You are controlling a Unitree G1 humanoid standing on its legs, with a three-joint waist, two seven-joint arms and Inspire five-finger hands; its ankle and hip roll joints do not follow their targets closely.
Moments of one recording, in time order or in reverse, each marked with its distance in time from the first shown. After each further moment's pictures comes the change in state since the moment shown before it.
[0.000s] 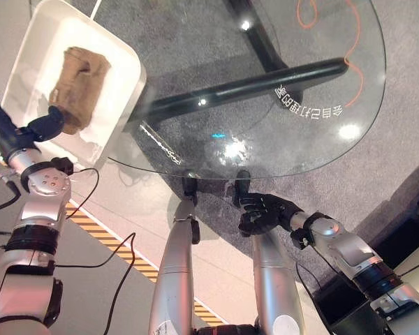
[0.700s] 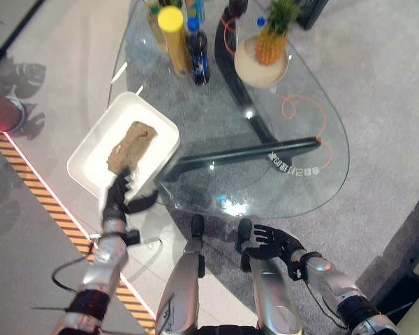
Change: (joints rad) left arm 0.514 -0.420 -0.148 -0.191 -0.085 0.012 -0.518; right arm 0.217 0.220 -0.143 0.348 -0.022 -0.139 -0.153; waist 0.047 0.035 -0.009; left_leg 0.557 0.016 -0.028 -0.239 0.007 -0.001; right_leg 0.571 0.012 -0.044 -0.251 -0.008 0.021
